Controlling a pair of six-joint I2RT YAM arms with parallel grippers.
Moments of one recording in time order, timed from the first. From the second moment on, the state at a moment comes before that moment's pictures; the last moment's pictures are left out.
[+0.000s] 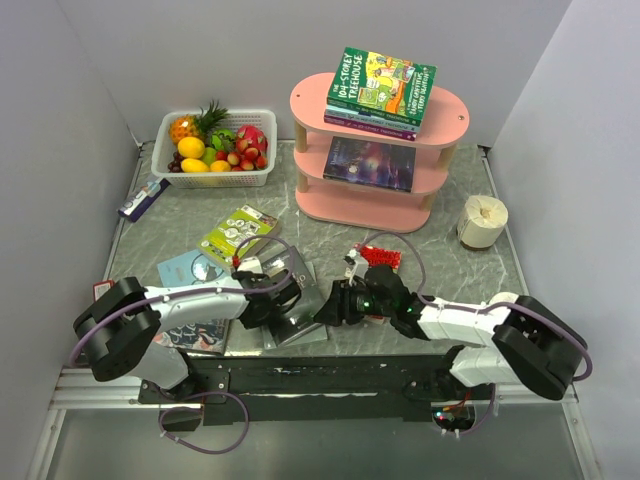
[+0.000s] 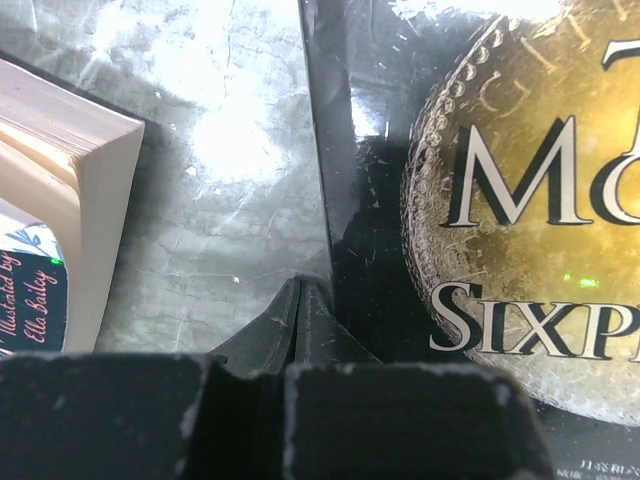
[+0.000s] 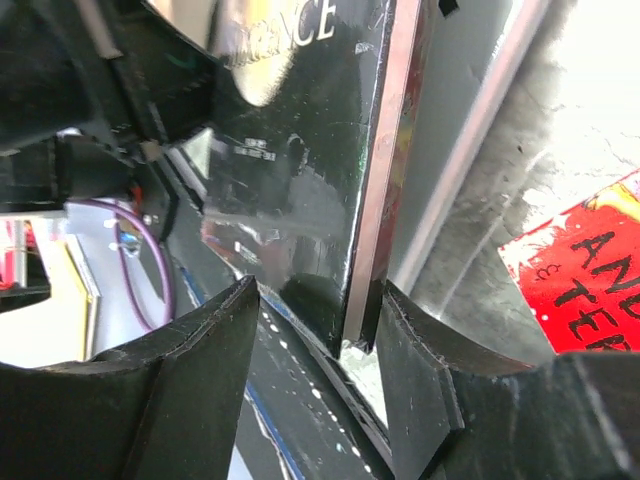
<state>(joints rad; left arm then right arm) -0.95 1.44 0.74 -0.75 -0.45 -1.27 0.83 1.27 0.36 0.38 -0.36 0.77</state>
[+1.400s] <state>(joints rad) -1.07 0.30 0.63 -0.70 -0.69 -1.38 0.48 1.04 0.88 -0.26 -0.86 0.77</state>
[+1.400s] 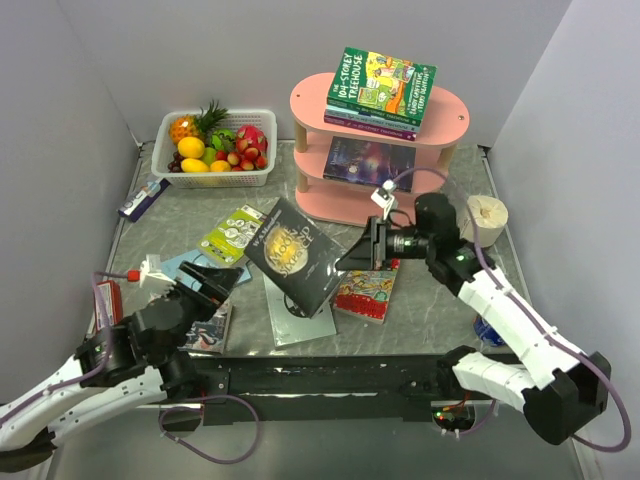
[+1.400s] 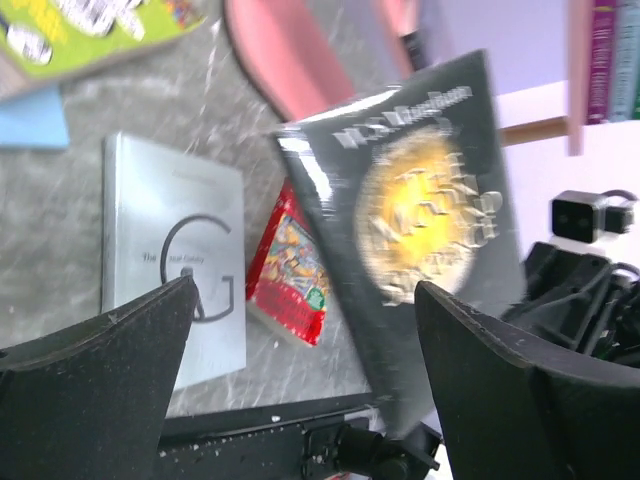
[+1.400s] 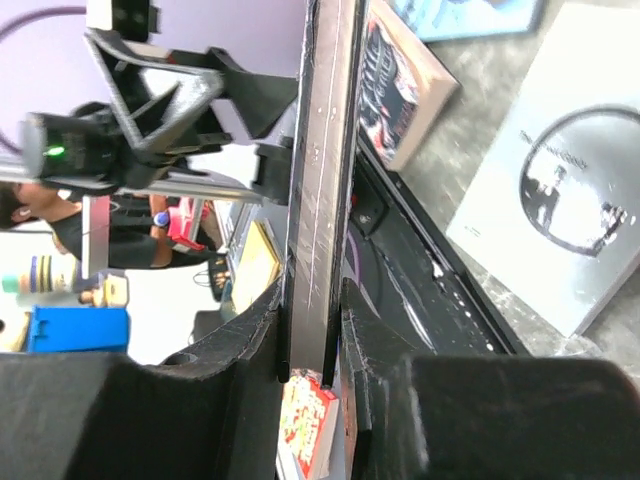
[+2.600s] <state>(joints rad) -1.06 0.39 0.62 0.04 -0.35 -0.82 0.36 0.89 0.90 -0.21 -1.42 1.01</state>
